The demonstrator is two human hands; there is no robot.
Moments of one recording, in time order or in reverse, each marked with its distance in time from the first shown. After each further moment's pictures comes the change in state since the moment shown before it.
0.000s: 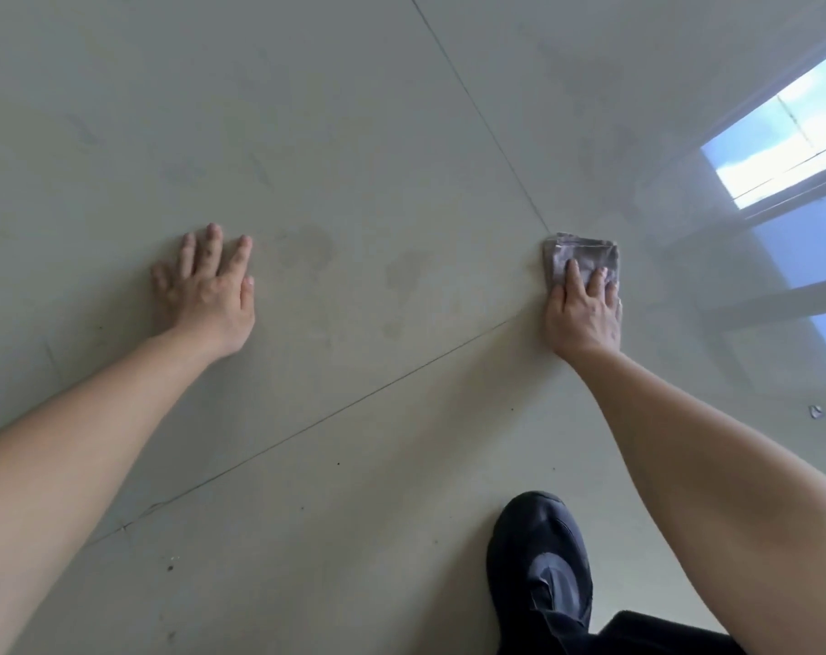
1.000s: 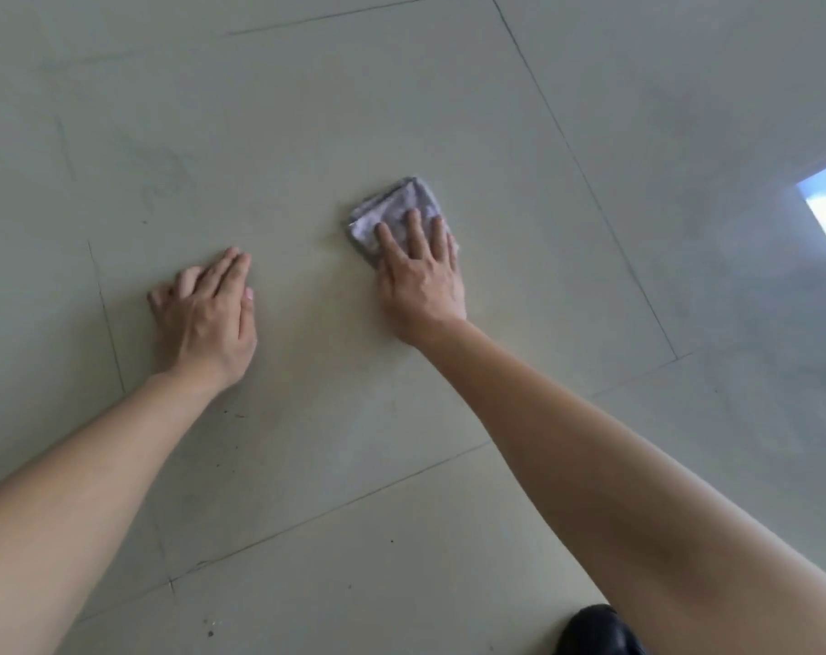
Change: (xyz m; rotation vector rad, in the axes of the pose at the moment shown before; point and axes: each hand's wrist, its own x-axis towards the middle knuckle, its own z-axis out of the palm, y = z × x) left_hand 0.021 -0.062 -0.014 -0.002 0.315 0.006; right_hand -0.038 -0.272 0.051 0.038 -0.016 -0.726
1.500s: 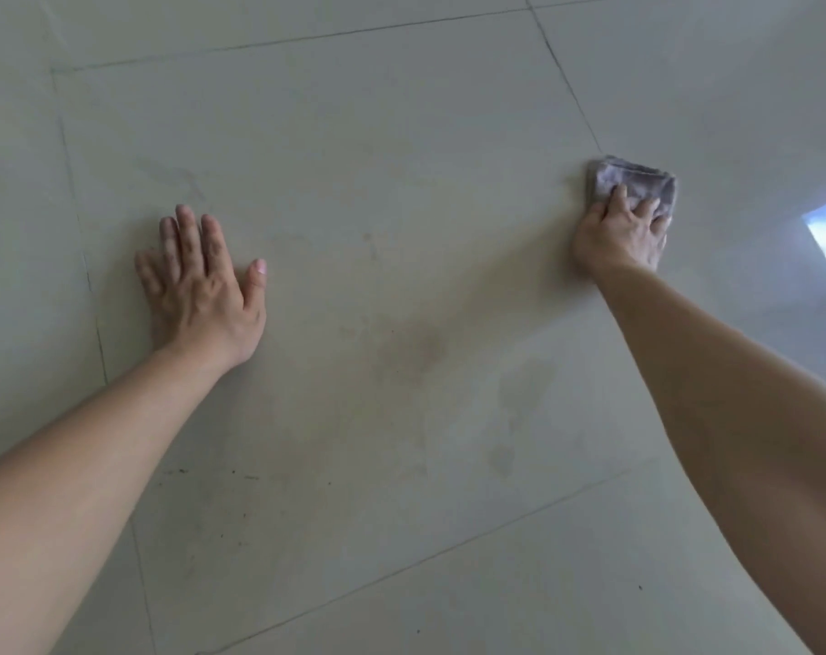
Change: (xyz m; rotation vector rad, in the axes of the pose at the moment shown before) left_hand 0.066 -0.020 0.020 0.015 -0.042 -0.241; right_hand 0.105 0.137 -0.073 -0.003 0.142 0.643
